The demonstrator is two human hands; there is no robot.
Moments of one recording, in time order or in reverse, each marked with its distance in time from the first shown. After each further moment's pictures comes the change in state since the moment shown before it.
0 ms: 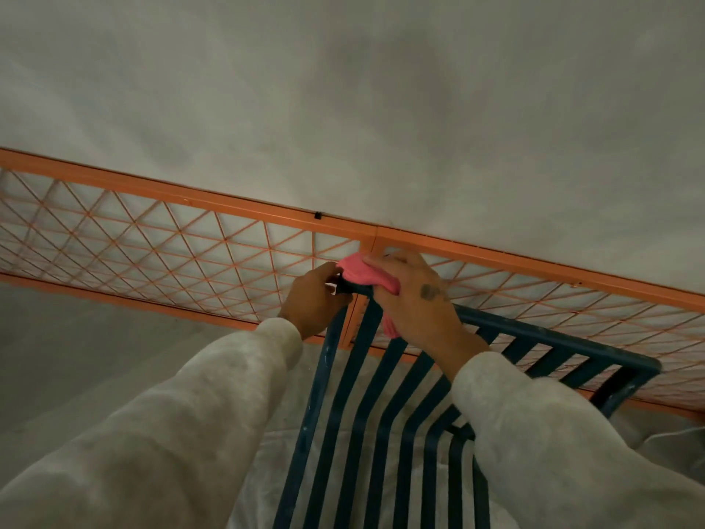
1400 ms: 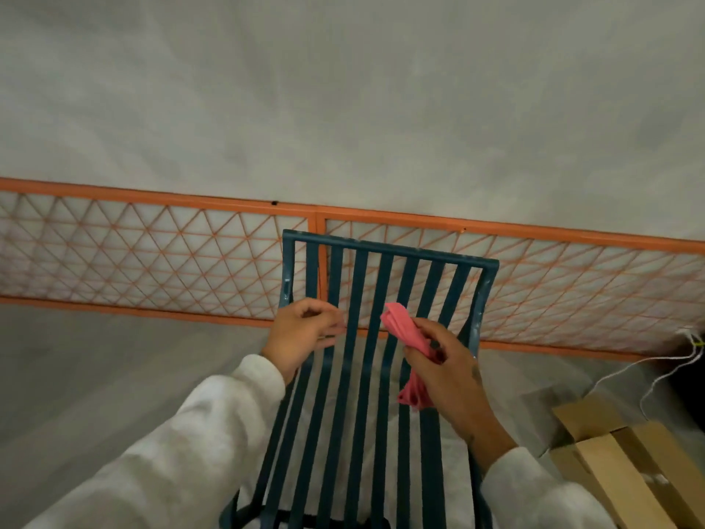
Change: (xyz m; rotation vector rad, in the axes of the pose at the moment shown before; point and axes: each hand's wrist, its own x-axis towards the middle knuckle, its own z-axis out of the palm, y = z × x) left_hand -0.291 0.131 0.071 -0.589 -0.085 -0.261; right_hand -0.352 0.061 -0.091 0.474 0.198 0.280
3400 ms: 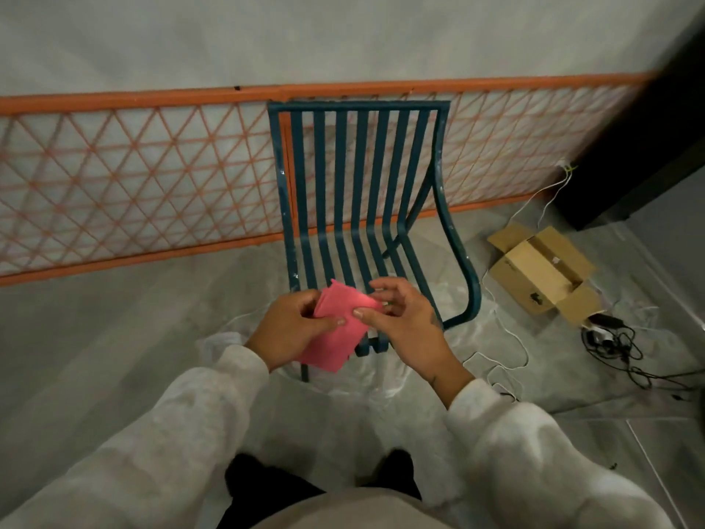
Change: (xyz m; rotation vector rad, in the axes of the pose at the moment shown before) left_hand -0.225 -0.147 -0.197 0.527 -0.451 0.166; right_hand -0.294 -0.027 0.220 0.189 0.153 0.172
